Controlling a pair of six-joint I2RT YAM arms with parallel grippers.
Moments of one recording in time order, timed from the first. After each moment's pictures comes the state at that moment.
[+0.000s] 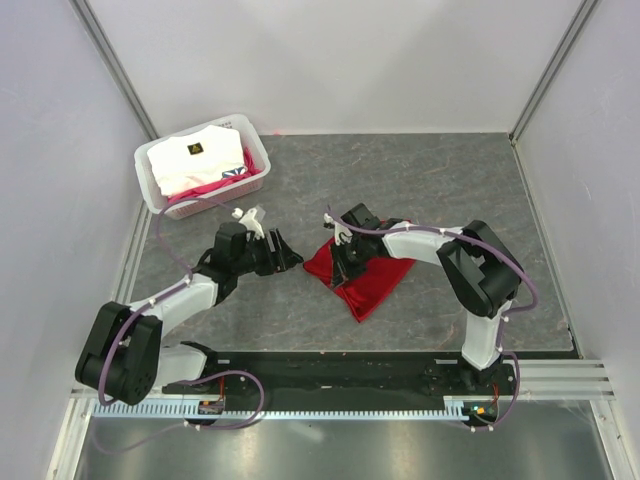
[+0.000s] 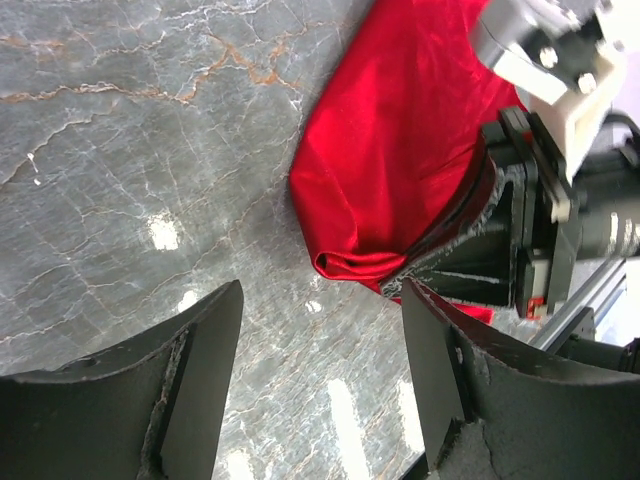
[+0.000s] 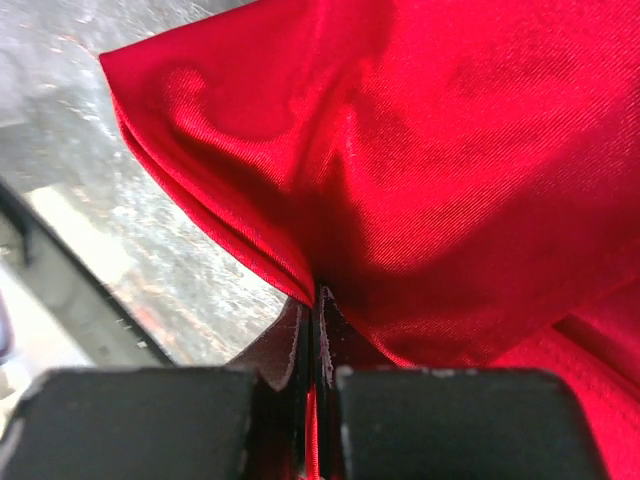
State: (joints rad) left arm -0.36 1.25 0.48 0.19 0.37 -0.60; right arm 0.68 1.88 1.11 -0.34 -0.46 0.31
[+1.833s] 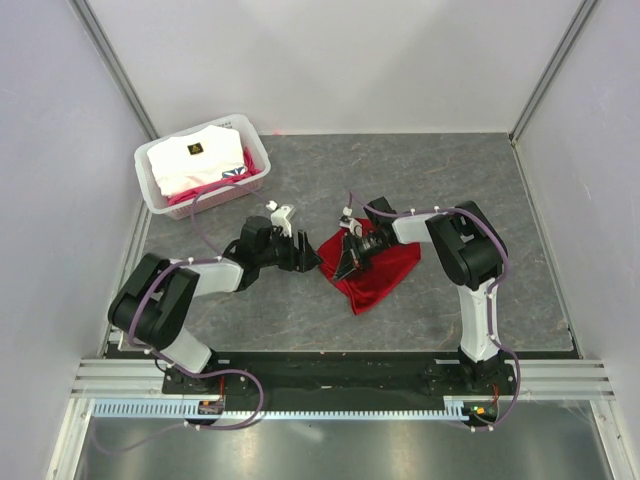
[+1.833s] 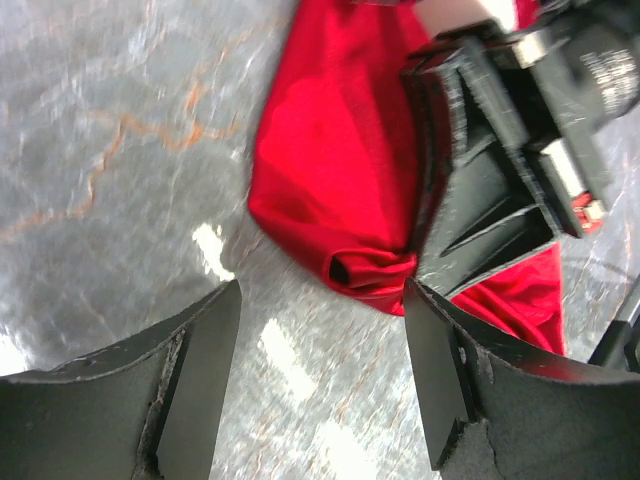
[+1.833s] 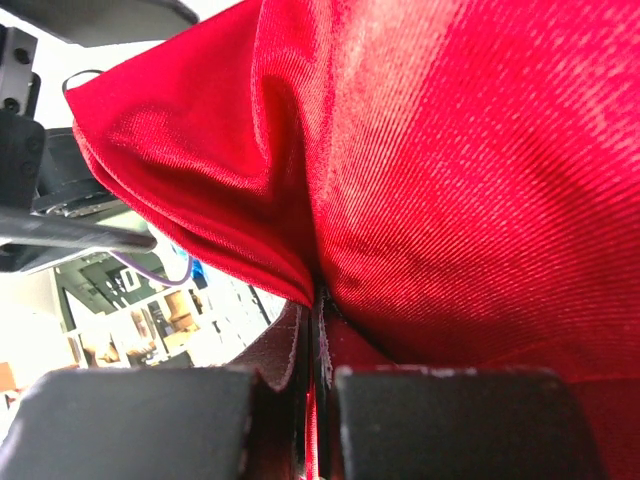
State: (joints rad) left arm -0.46 1.58 0.58 0.42 0.42 -0.39; right arm 0.47 2.11 1.16 -0.26 -0.98 0.38
